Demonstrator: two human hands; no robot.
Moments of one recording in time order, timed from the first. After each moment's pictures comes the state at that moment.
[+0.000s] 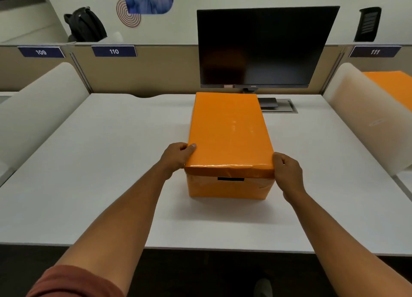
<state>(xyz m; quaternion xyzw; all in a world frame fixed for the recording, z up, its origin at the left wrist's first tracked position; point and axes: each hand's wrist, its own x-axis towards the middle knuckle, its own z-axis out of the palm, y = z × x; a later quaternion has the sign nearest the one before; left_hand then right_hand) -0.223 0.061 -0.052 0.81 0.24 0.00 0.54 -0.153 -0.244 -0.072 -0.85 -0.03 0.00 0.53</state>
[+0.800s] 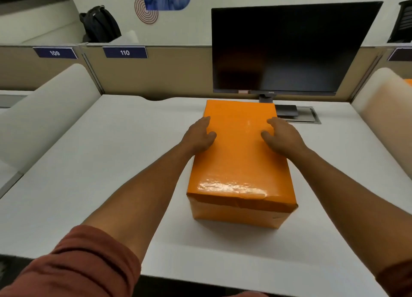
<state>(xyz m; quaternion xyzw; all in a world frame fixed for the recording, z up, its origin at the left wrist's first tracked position) -0.115 0.066 -0.009 0.93 0.18 0.03 0.33 0.000 -0.167 -0.015 -0.94 -0.24 0.02 0.23</state>
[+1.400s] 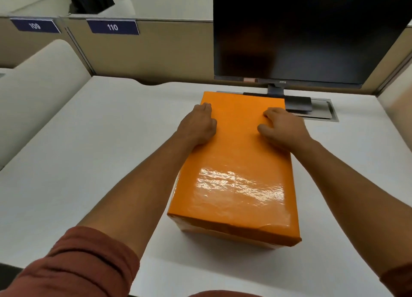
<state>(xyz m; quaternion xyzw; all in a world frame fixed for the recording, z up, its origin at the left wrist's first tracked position) -0.040 0.080 -0.028 0.96 0.18 0.02 0.19 0.070 -0.147 -0.027 -0.93 -0.33 0.02 0.14</state>
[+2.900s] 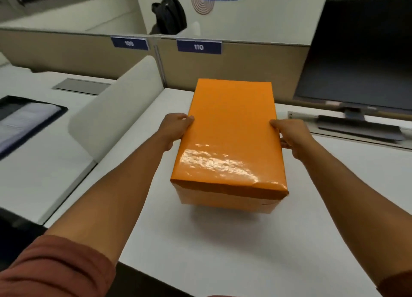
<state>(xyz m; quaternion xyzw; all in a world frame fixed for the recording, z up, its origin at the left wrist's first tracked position) -0.226 0.350 0.010 0.75 0.38 0.14 0.53 -0.041 0.095 -0.003 -0.78 -0.10 0.22 0.58</state>
